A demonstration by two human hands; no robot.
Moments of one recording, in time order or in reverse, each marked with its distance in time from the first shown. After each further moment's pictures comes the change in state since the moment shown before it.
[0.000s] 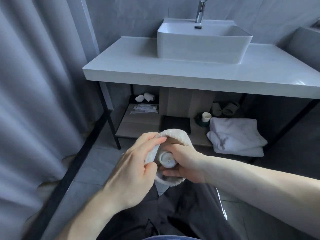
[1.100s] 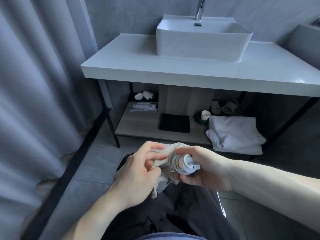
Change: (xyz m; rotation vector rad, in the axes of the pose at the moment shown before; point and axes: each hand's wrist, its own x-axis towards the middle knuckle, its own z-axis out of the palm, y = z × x) left_hand -0.005 -0.009 0.020 -0.180 -0.081 -0.292; right_hand -0.038 0.002 -0.034 0.015 -0.043 0.163
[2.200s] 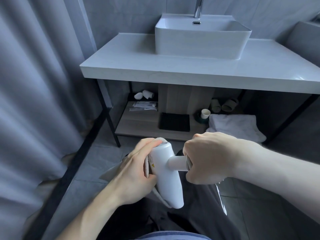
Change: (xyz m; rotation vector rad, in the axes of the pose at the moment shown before) left_hand 0.012 -0.024 -0.003 0.140 0.010 0.238; right_hand -0.057 -0.038 0.019 -1.833 0.269 -0.374
